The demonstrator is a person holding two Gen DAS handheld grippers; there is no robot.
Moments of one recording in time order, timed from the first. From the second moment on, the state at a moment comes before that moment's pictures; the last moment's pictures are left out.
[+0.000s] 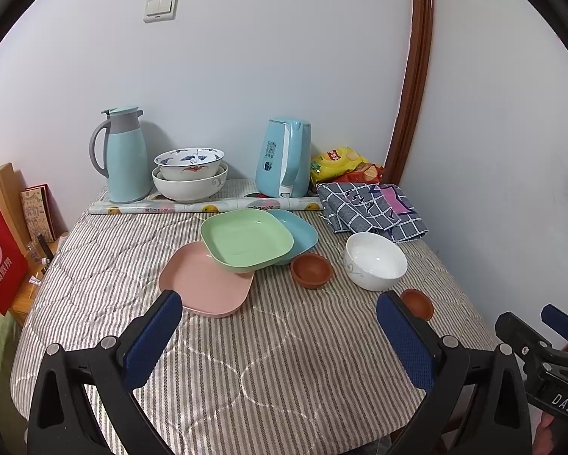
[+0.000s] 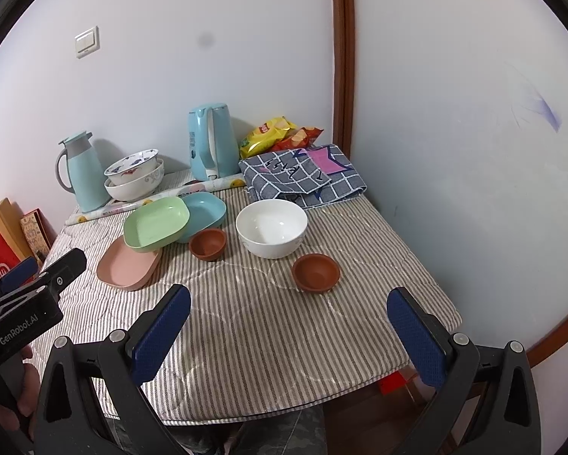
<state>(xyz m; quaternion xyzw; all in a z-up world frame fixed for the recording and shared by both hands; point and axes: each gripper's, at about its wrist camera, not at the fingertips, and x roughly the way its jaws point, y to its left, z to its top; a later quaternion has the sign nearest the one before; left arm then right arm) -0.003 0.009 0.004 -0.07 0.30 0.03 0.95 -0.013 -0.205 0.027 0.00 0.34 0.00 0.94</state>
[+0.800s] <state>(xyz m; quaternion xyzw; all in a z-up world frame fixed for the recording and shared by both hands) 0.044 0.030 0.000 -0.07 0.33 0.02 0.94 0.038 -0.191 0.016 0.03 0.34 0.02 0.94</state>
